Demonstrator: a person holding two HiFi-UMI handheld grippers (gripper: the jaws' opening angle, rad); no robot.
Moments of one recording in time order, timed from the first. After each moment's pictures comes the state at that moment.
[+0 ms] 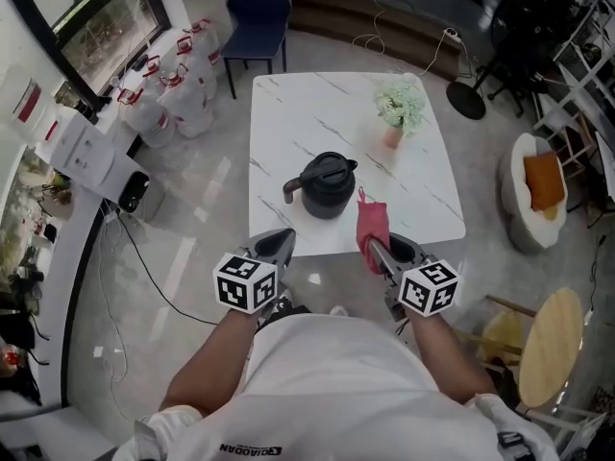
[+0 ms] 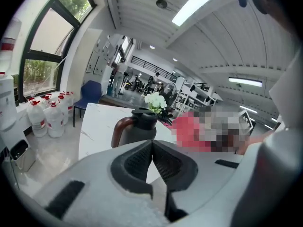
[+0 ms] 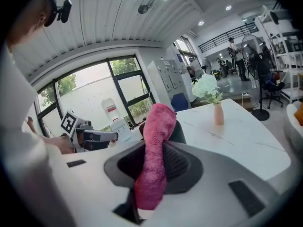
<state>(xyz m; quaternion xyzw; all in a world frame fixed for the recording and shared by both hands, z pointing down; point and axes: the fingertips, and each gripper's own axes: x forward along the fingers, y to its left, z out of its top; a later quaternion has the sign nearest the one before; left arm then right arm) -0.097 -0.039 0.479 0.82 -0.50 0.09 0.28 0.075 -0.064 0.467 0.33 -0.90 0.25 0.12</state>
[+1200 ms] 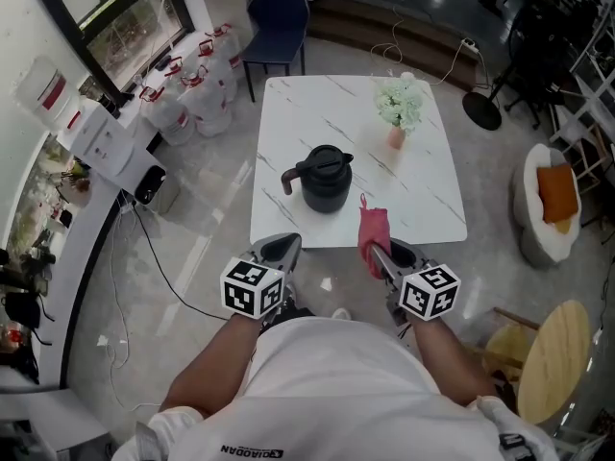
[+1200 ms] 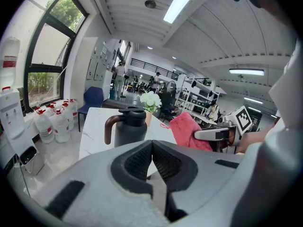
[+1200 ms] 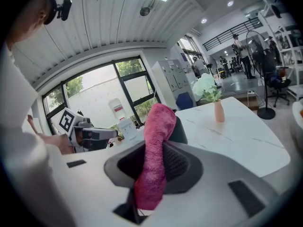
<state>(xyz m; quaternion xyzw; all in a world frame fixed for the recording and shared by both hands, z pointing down) -0.054 -0.003 0.469 0.81 -0.53 0.11 0.24 0.108 -0.037 0.473 0.29 -0.92 0.25 0.11</state>
